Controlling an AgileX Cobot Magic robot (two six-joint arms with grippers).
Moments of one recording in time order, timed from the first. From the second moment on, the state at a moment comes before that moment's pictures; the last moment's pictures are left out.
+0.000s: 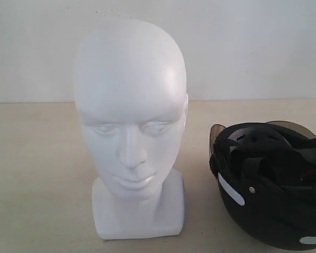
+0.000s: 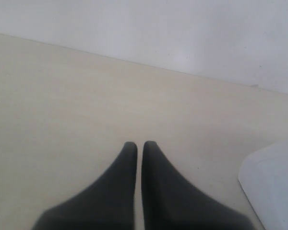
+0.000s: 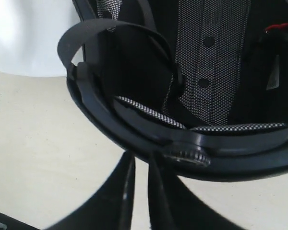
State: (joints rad) left arm 0.00 0.00 0.00 -0.03 0.31 -0.16; right arm 0.09 1.00 -0.78 0.40 1.04 -0.22
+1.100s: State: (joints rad) left arm 0.00 0.00 0.00 -0.03 0.31 -0.16; right arm 0.04 1.02 -0.90 0.12 0.94 -0.05
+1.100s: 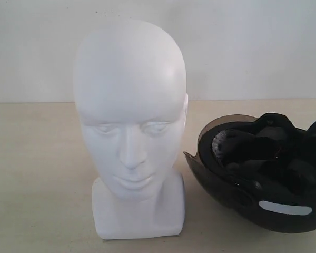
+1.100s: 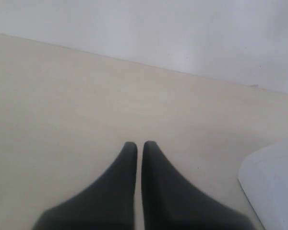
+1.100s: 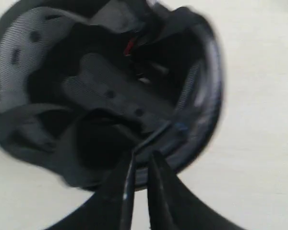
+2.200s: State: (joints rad) left arm 0.00 0.00 0.00 -0.03 0.31 -0.16; right arm 0.04 1.02 -0.73 -0.18 0.76 0.19
